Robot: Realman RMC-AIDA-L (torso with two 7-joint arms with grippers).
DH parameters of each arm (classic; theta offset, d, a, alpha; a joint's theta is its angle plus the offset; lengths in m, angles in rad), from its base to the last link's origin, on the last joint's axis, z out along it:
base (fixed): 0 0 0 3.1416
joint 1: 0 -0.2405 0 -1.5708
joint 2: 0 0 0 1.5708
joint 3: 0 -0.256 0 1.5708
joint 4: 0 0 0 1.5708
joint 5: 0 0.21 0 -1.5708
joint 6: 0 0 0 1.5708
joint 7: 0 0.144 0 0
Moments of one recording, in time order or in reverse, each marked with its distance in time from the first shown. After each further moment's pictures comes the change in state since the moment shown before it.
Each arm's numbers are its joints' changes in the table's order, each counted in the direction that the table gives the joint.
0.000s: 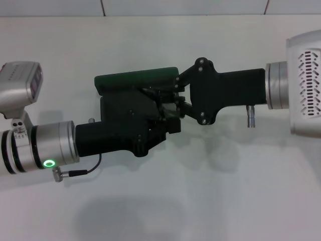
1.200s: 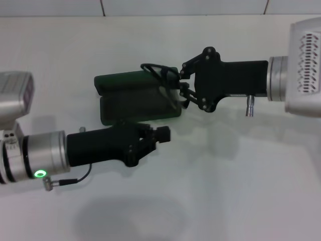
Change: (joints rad) left arm -0.033 -0.011 -0.007 0.001 0.015 -0.006 0.035; right arm -0.020 -0.002 -0.021 0.101 0.080 0.057 0.019
